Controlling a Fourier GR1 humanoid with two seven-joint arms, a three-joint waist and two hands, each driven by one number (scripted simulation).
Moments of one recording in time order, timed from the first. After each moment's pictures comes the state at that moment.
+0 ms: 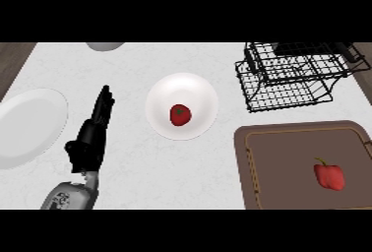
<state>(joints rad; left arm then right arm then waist) -0.14 0.17 -0.21 -1.53 -0.01 0.34 0.02 0.11 -0.75 -0.82 -2.01 -0.17 1.04 -0.14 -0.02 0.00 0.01</state>
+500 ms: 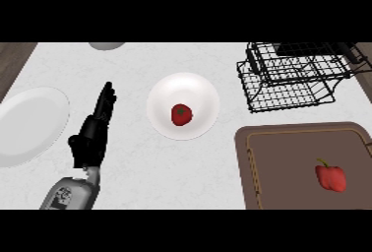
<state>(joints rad) -0.18 0.17 -0.20 -1.51 -0.02 0.32 0.03 0.28 -0.70 -0.74 -2.16 0.11 0.94 -0.29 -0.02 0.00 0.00</state>
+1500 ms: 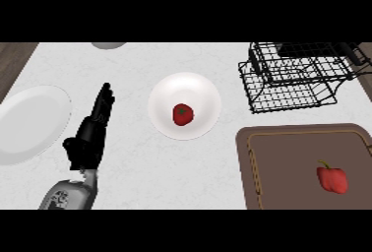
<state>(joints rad) -0.15 0.15 -0.17 -1.54 -0.04 0.28 0.04 0.49 -0.78 -0.53 -1.95 0.59 0.46 -0.72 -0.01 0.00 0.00</state>
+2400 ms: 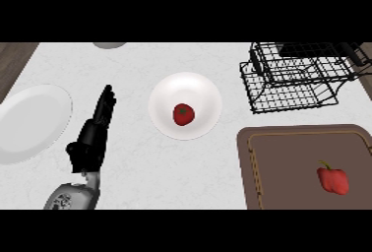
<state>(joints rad) -0.13 0.11 -0.15 -1.55 -0.09 0.25 0.03 0.33 -0.69 -0.42 -1.78 0.81 0.35 -0.77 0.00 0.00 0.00</state>
